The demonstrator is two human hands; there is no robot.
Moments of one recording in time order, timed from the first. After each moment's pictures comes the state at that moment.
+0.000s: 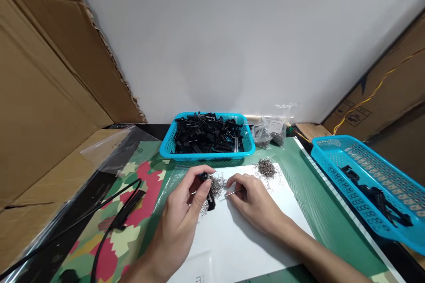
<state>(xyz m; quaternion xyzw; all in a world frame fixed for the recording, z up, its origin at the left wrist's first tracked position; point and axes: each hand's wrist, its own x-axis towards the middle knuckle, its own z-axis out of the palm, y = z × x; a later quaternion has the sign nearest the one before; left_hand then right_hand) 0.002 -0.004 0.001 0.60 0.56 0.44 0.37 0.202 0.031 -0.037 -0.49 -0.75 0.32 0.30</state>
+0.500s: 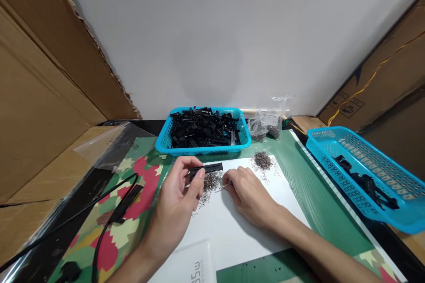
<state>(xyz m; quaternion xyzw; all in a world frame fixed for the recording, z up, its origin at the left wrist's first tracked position) 0.007 0.008 0.000 0.54 0.54 0.48 0.43 0.203 0.027 -0.037 -0.48 -0.82 0.23 0.22</state>
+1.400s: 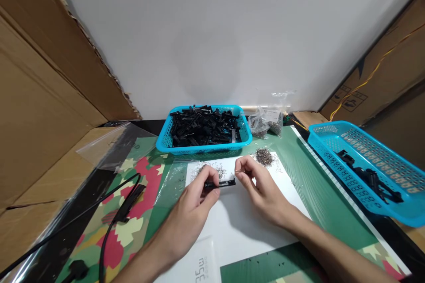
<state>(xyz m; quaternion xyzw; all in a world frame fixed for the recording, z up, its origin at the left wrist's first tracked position) 0.004 -0.002 0.005 0.63 0.53 0.27 0.50 0.216 0.019 -0.023 -0.37 -0.69 0.43 0.45</state>
